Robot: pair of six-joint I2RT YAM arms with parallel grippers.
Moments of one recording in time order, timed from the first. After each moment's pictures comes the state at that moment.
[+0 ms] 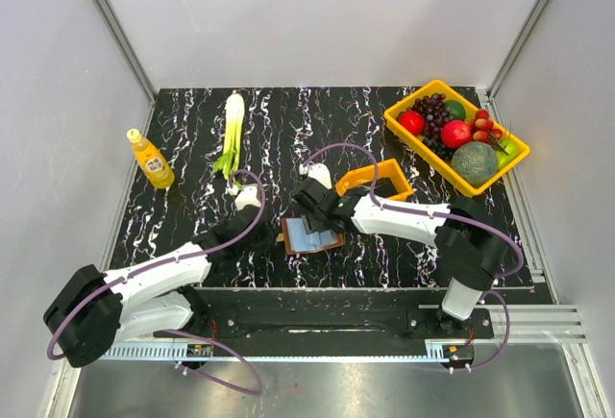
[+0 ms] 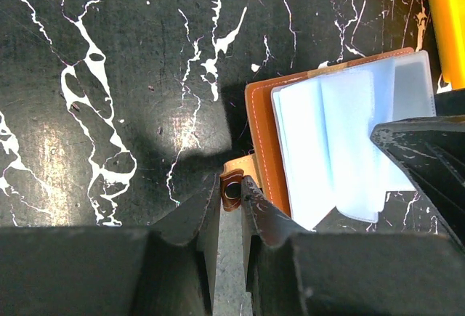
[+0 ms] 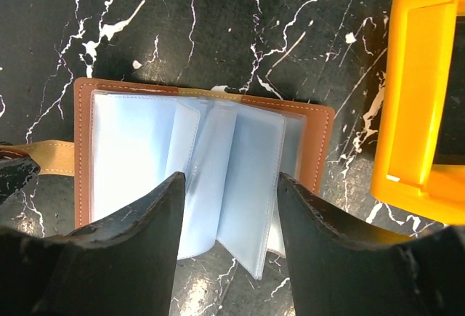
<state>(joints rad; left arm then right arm) -0.78 1.06 0.43 -0.14 -0.30 -0.78 0.99 1.74 1.15 -0.40 0.35 0.56</state>
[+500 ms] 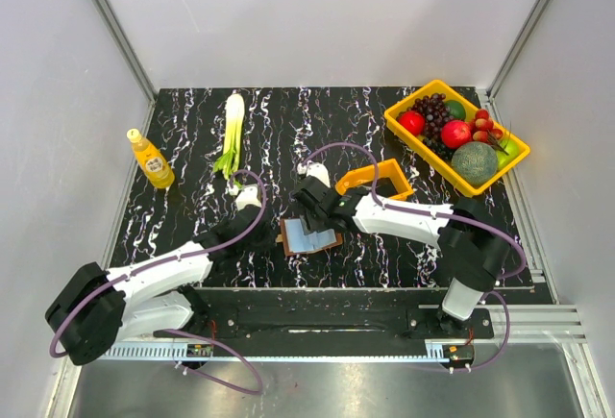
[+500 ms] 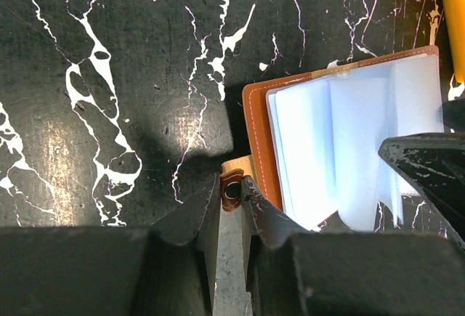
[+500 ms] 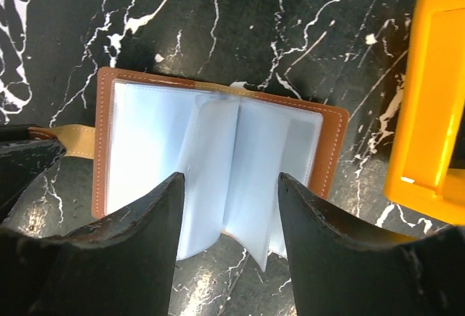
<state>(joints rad) -0.78 1.08 0.43 -0.13 -0.30 -0.78 0.99 1.72 1.15 -0.40 0.32 0.55</state>
